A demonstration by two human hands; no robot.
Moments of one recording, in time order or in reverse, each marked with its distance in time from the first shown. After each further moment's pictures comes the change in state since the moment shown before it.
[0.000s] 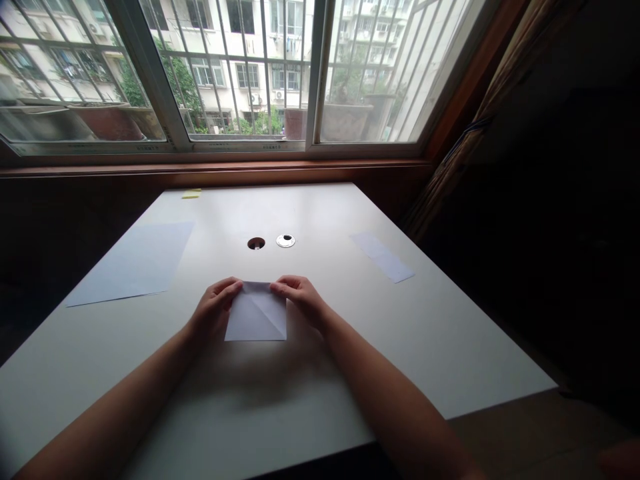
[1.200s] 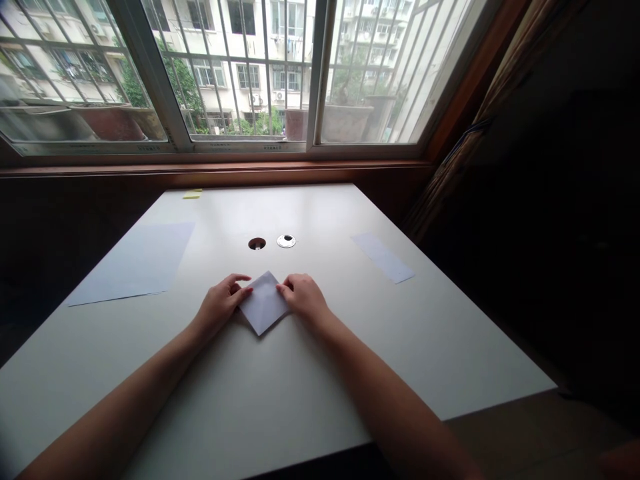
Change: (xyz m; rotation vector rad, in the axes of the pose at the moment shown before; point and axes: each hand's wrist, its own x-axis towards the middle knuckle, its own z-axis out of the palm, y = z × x) left_hand 0.009 -0.009 -0.015 0.739 0.095 0.123; right_hand 0.008 0.008 -0.005 -0.972 0.240 -0.151
